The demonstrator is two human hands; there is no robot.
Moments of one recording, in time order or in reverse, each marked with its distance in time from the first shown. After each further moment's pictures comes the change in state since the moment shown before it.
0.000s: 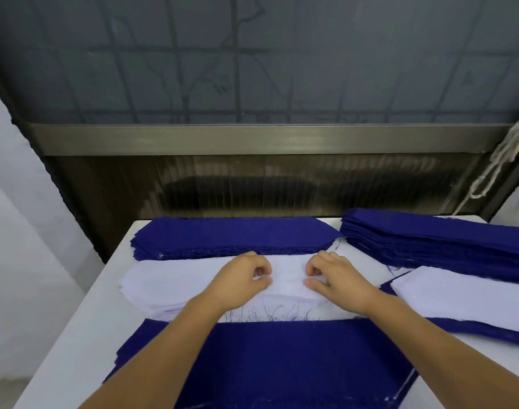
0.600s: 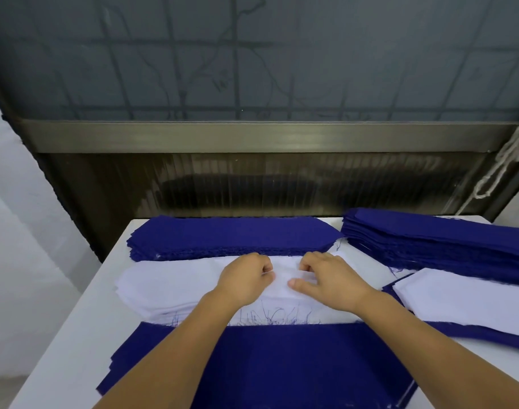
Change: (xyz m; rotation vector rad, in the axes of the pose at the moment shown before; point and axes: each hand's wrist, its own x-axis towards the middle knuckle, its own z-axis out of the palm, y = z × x) left_hand 0.027 -0.001 0.017 0.207 0.048 -0.056; right_hand 0.015 -0.018 -0.001 0.005 -0.016 0.082
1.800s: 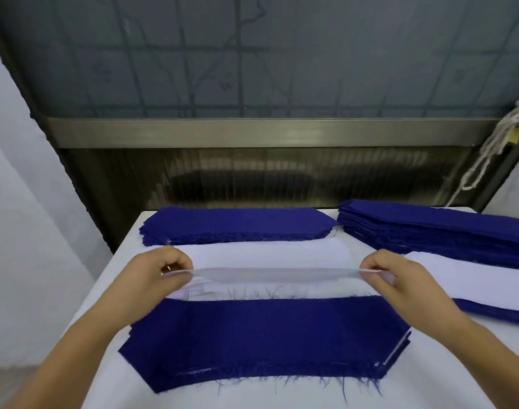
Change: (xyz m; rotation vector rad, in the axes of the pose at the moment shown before) left_hand -0.143 -0.057 -0.107 -0.182 0.195 -0.057; right_hand -0.130 0.006 -0.057 0.232 0.305 0.005
